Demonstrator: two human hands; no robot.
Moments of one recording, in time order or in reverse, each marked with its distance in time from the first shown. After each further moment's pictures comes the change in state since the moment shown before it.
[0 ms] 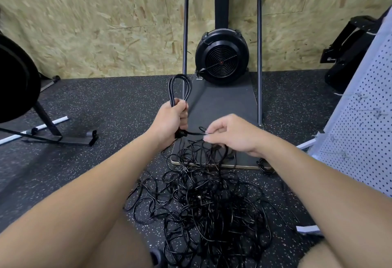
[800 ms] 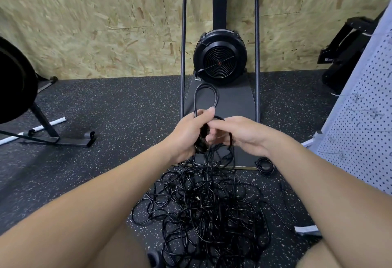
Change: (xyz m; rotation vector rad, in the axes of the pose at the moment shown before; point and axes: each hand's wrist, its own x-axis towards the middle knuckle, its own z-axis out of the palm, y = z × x) left_hand -0.044 -0.003 0.050 -0.059 -0.374 -0.050; right_hand -0.005 -0.004 -0.011 0.386 -0.076 0.185
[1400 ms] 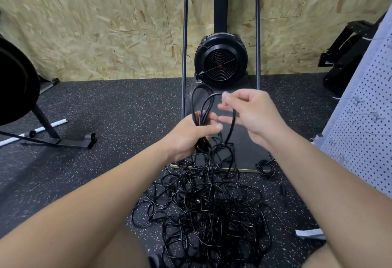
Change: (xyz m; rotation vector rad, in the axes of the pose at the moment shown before) left_hand 0.011 -0.007 -0.024 0.126 -0.002 0.009; right_hand -0.007 -0.035 -0.003 0.171 0.521 -0.364
